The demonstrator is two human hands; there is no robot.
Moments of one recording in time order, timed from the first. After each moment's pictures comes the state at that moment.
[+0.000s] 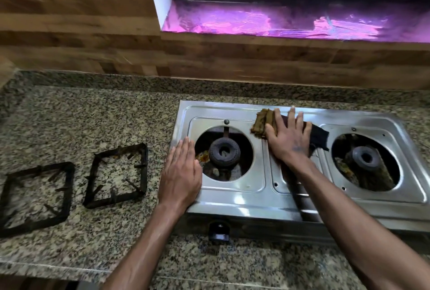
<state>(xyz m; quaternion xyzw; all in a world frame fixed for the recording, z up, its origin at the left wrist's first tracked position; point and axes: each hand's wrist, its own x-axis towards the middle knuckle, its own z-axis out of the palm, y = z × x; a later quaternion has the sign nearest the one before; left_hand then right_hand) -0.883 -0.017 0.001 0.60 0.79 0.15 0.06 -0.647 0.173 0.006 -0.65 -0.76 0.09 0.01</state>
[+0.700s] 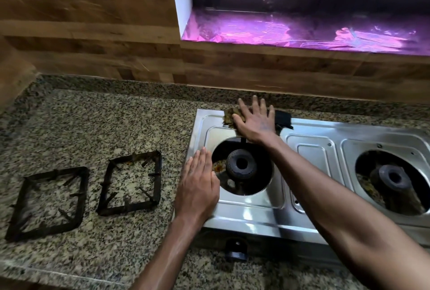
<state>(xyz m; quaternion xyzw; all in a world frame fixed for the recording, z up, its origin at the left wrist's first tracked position) -0.881 -0.016 0.003 0.59 0.79 0.16 0.08 -0.781 0.218 0.019 -0.54 -0.83 0.13 -0.04</state>
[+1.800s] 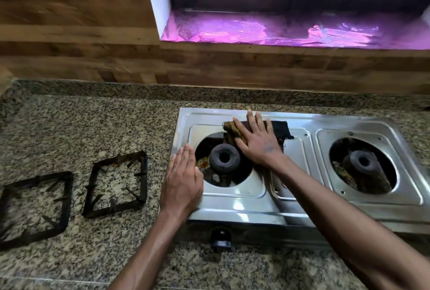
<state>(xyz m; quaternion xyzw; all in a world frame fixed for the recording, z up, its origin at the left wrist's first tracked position) -0.882 -0.015 0.002 0.60 0.78 0.16 0.08 -0.702 0.166 0.012 -0.48 -0.87 0.07 -0.05</state>
